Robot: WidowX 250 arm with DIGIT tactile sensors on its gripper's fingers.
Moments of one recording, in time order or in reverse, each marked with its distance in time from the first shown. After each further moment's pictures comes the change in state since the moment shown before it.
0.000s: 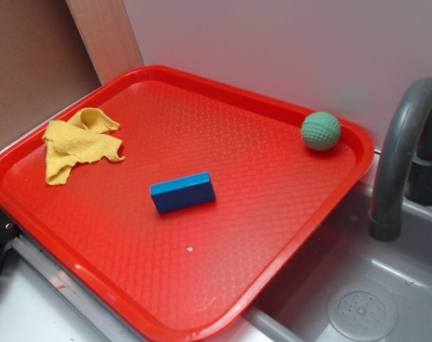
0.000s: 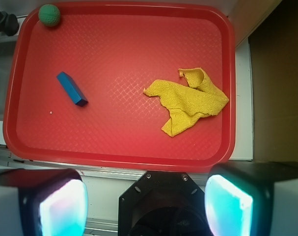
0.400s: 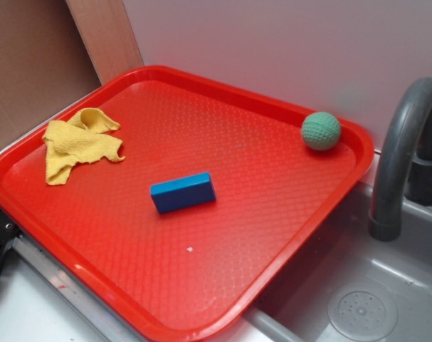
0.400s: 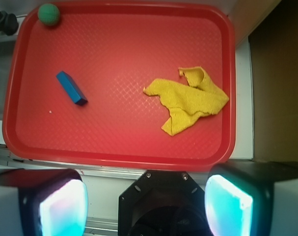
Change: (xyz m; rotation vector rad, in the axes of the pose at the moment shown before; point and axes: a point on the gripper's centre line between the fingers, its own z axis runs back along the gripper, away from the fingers) arm 0.000 -0.001 -0.004 -0.001 0.008 -0.008
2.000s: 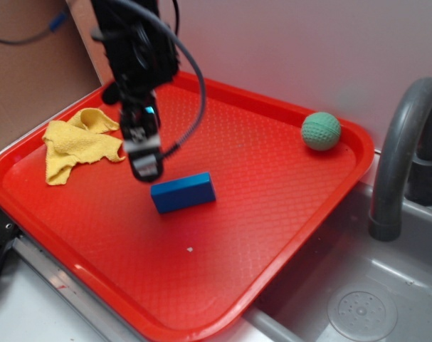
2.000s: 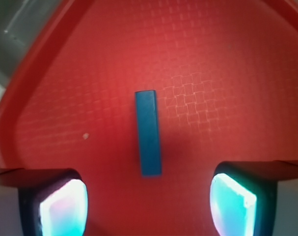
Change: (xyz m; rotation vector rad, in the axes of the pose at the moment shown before) arm 0.081 -0.120 -0.163 -0.078 0.167 -0.567
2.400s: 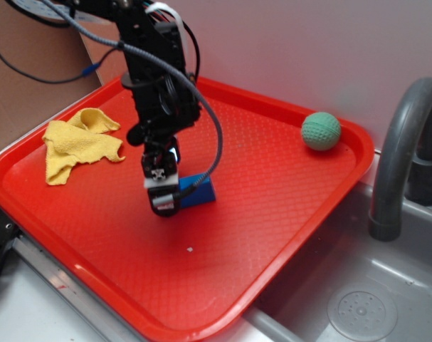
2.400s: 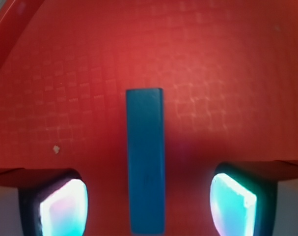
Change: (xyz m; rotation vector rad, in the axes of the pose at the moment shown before) arm 0.007 0.002 -0.036 -0.008 0.006 -0.091
